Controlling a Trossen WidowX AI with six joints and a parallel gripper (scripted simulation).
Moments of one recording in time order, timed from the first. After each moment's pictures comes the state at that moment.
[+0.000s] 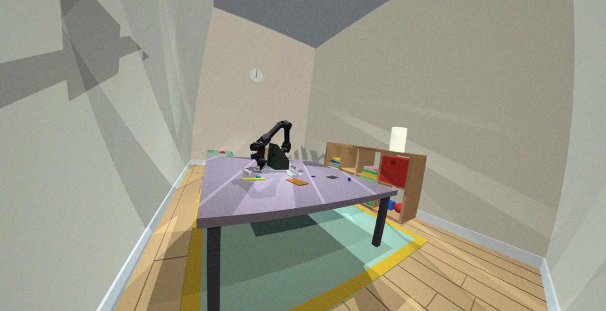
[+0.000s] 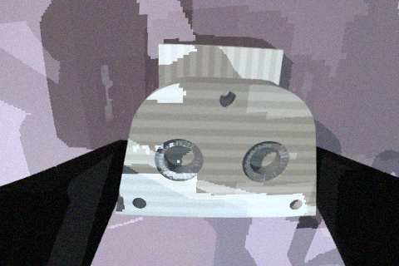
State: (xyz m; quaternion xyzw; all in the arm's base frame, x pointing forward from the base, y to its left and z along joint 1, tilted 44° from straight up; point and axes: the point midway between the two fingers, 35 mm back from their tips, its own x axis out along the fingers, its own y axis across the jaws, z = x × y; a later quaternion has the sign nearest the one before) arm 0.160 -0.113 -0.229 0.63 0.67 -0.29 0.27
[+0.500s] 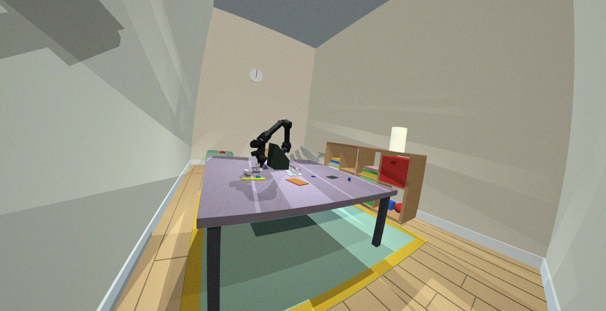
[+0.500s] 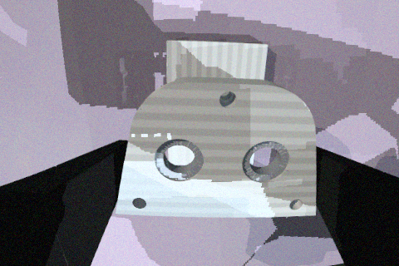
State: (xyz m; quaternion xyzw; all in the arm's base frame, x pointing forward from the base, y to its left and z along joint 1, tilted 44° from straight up) arm 0.162 -0.128 -0.211 0.63 0.67 -0.30 0.27
